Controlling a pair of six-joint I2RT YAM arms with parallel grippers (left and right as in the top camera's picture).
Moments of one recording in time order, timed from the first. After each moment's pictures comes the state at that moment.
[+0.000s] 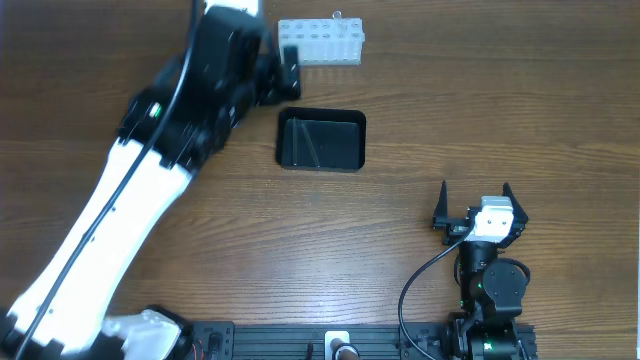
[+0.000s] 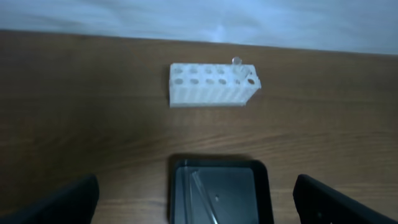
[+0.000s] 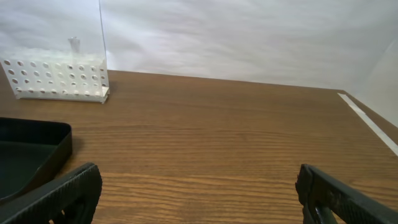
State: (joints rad) left arm -0.49 1.45 1.54 -0.76 -0.22 -0.41; right arm 0.02 0.01 0.01 -0.06 0.10 -0.11
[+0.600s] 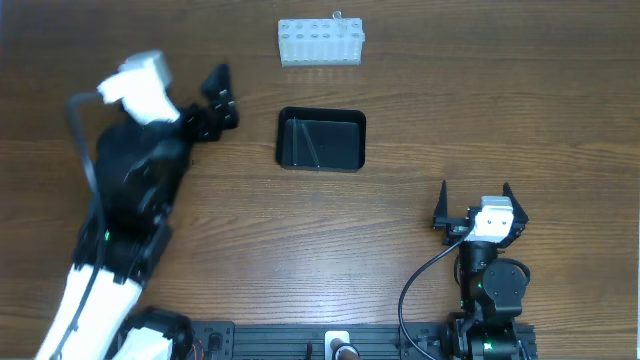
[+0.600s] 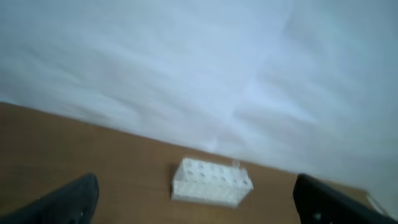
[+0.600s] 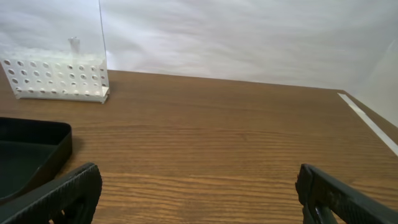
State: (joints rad) left arm -0.27 0.90 0.78 0.05 -0.14 -0.41; right arm 0.02 0.01 0.01 -0.06 0.10 -0.11
